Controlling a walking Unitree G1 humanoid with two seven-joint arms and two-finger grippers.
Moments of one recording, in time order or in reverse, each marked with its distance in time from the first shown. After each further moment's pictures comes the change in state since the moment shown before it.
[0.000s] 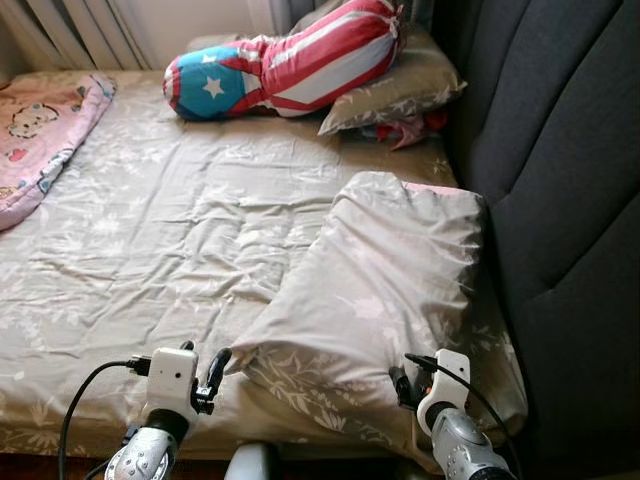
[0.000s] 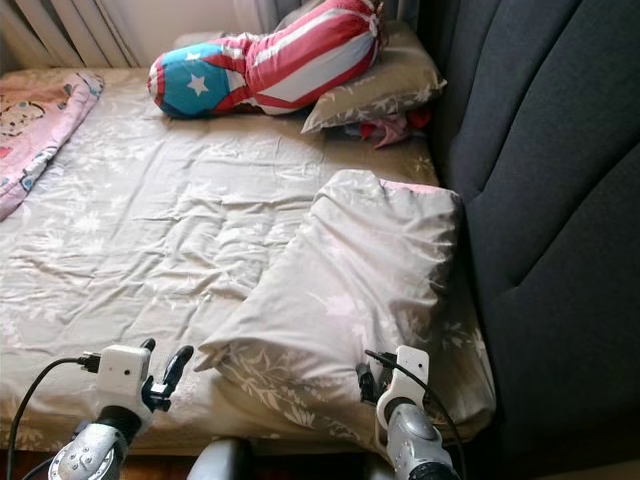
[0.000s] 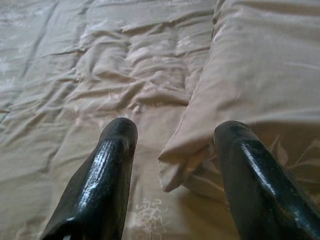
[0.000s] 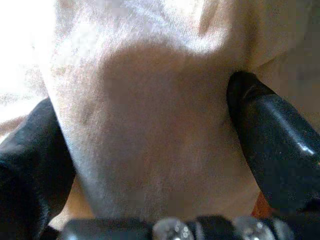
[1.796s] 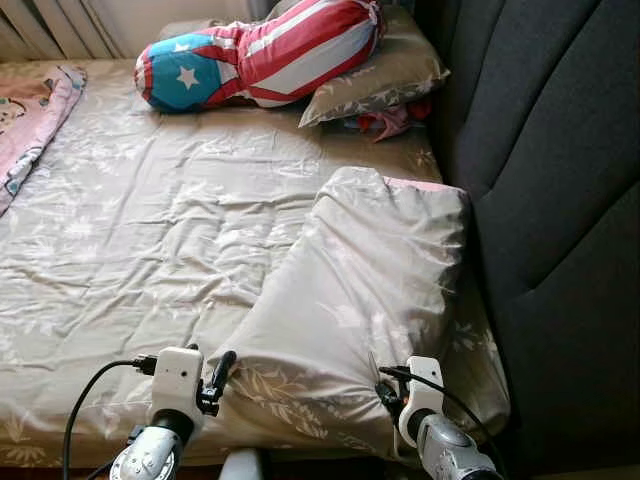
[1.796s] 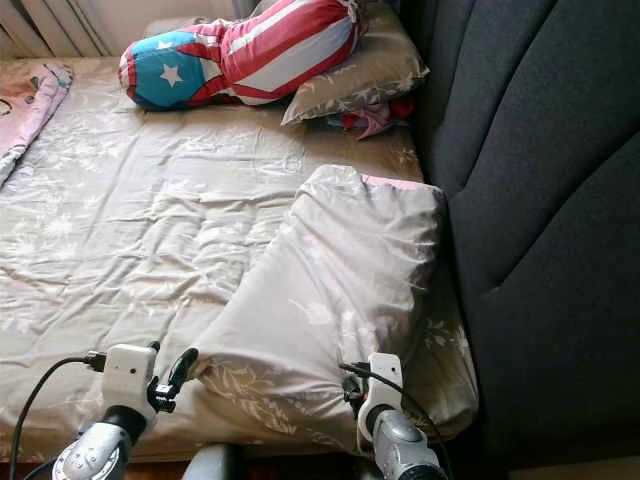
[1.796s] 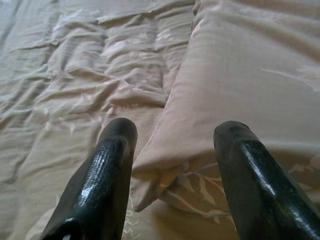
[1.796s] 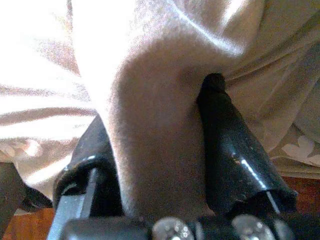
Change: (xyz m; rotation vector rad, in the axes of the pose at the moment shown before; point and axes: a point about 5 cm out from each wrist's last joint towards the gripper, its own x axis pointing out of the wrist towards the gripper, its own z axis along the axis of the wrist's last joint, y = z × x) left arm 0.004 -0.009 0.004 -0.019 0.032 -0.004; right arm -0.002 0.018 -0.018 -0.118 0.099 0.123
